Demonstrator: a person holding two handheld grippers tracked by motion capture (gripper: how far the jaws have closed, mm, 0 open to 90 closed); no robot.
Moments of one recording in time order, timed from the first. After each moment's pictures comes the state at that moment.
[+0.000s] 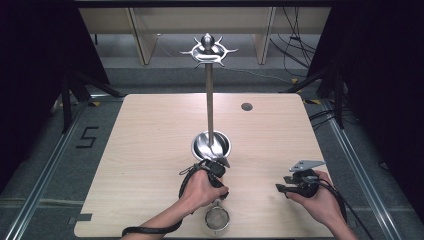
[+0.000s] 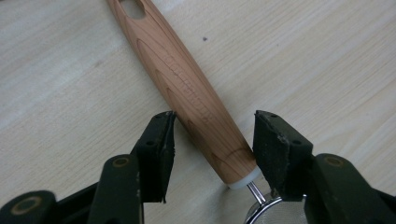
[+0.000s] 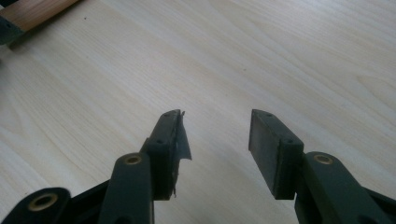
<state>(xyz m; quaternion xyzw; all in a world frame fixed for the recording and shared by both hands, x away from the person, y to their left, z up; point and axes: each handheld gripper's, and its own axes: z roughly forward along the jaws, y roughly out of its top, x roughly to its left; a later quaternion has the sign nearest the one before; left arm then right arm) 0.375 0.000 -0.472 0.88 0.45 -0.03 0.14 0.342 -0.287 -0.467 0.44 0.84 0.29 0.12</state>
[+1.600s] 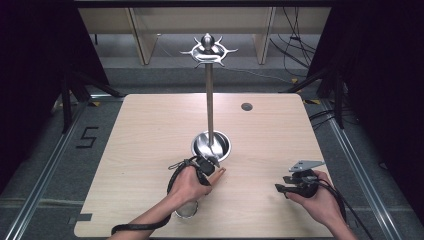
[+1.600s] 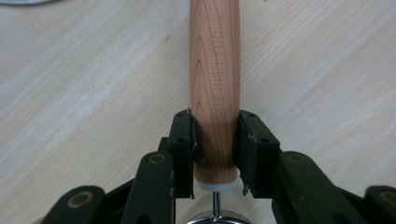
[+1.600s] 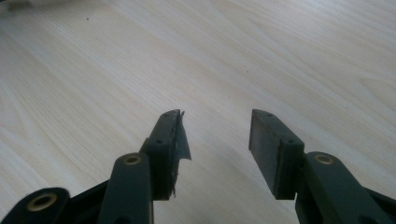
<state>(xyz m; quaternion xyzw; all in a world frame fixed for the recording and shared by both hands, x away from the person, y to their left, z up) 0.381 0.032 -0.462 0.91 0.40 0.02 0.13 0.341 -0.286 -0.467 0.44 0.84 0.30 0.11</state>
